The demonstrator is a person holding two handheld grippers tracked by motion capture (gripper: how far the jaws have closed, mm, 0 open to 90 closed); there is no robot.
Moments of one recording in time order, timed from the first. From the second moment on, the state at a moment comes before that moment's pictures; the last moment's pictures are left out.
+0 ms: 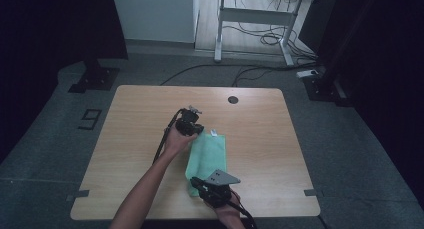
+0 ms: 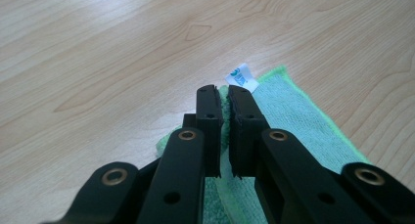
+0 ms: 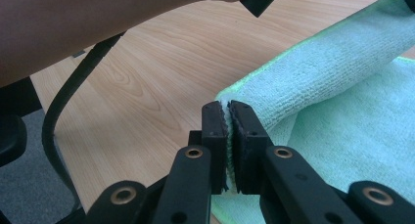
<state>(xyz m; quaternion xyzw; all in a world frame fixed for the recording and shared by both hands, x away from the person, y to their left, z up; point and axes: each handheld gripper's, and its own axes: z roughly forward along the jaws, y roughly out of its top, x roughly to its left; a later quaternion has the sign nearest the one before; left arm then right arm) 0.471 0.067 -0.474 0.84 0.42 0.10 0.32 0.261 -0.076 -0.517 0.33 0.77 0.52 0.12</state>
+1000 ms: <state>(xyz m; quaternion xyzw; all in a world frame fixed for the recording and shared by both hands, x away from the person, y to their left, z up) 0.480 0.027 -0.498 0.85 0.41 0.09 0.30 0.260 -0.107 -0.534 0.37 0.76 0.52 0.12</state>
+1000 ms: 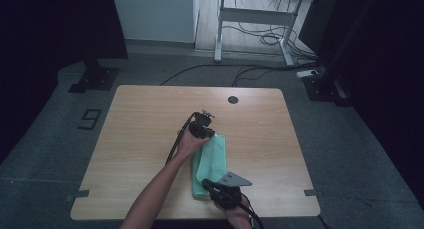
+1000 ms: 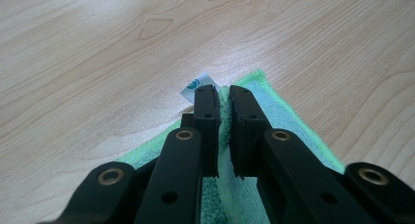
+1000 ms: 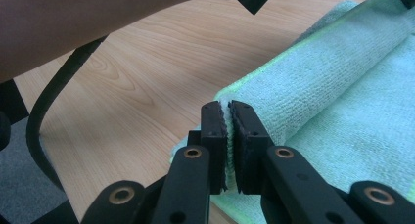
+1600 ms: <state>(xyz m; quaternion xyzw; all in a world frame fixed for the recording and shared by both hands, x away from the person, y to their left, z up) 0.484 0.028 -0.497 0.85 0.42 0.09 0.29 0.263 -0.111 -0.535 0.37 0.76 0.52 0.12</state>
